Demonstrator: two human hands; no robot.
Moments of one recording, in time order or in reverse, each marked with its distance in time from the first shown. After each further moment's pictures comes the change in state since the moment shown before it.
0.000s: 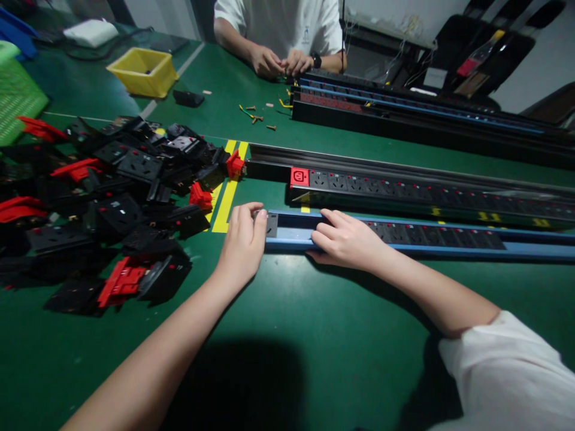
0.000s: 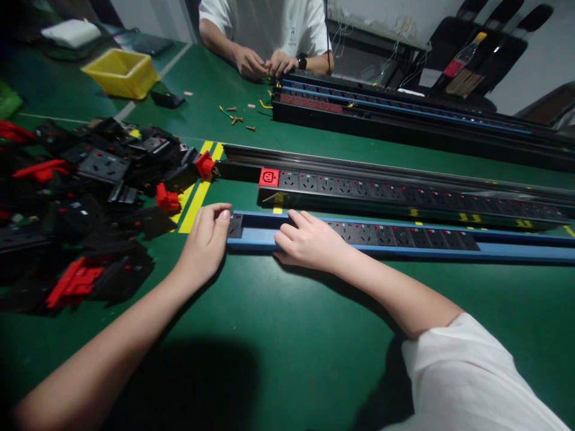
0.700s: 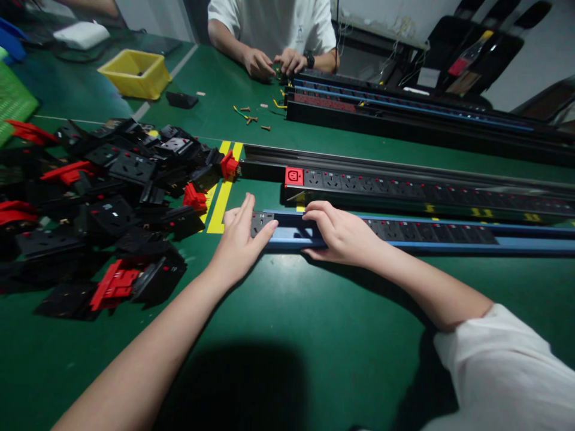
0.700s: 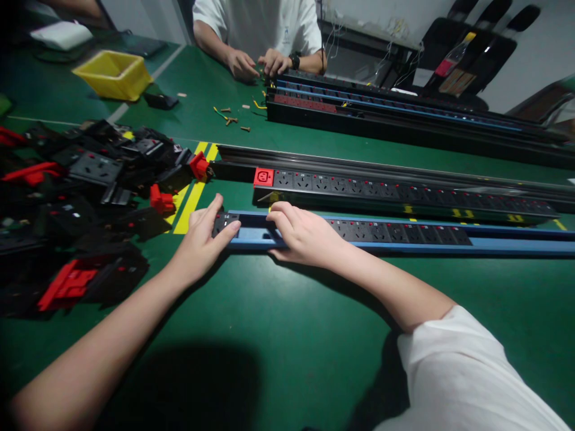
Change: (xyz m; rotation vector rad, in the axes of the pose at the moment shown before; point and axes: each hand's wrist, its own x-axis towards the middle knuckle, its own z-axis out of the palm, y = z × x) left_hand 0.002 -0.006 -0.005 0.002 -0.168 0.053; right_hand 0.001 0.003 -0.001 0.333 0.061 0.188
